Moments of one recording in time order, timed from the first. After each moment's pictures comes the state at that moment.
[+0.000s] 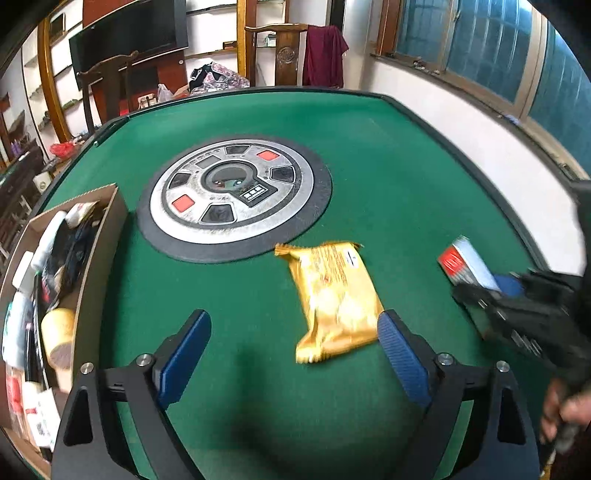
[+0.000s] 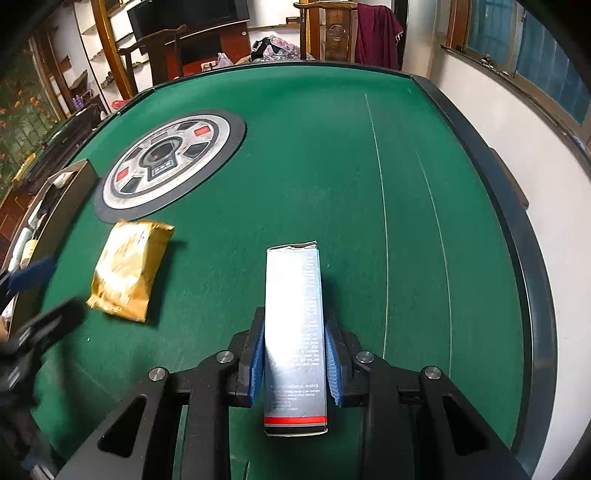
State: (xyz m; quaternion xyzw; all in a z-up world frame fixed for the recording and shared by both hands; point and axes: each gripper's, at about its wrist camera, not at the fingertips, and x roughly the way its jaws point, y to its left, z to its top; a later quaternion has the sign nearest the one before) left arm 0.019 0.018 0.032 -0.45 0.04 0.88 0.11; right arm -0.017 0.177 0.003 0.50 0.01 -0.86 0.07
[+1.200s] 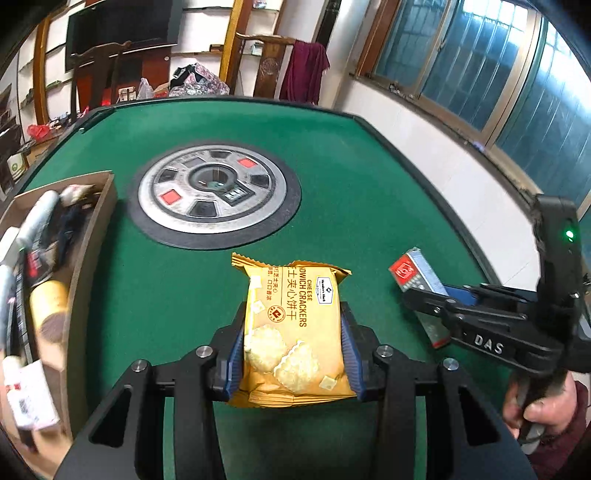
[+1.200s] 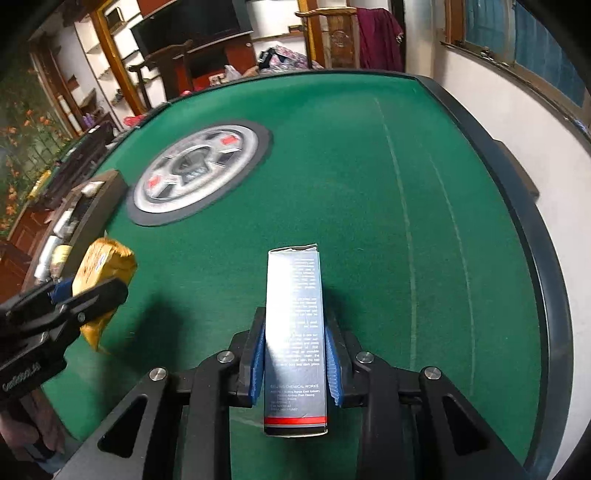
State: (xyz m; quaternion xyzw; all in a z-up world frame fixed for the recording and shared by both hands) left arm 0.056 -0.021 0.056 -0.43 -0.05 0.88 0.19; right arm 0.010 0.163 0.019 0.49 -0.03 -0.87 0.10
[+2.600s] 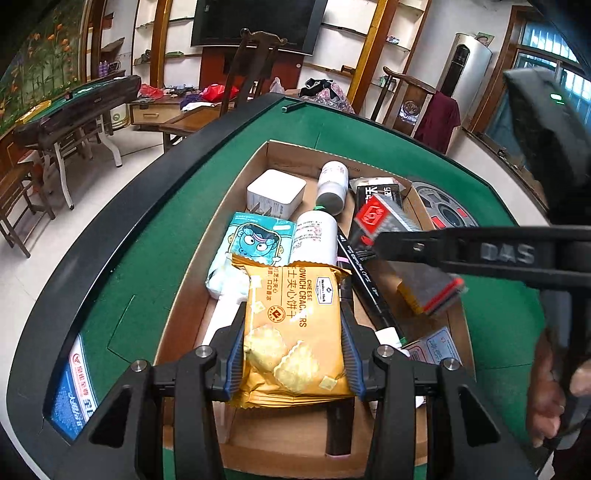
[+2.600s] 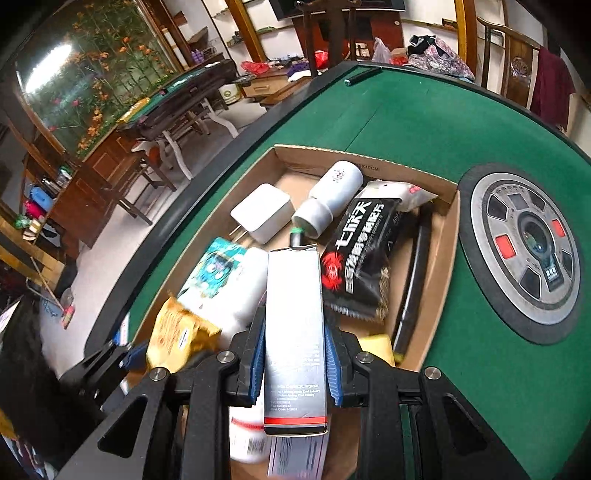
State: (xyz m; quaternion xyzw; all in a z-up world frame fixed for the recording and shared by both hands) left arm 0.090 -0.294 0.040 -0.41 -0.12 0.90 0.00; right arm -0.037 -0.190 0.036 0.52 0.03 -0.80 0.29
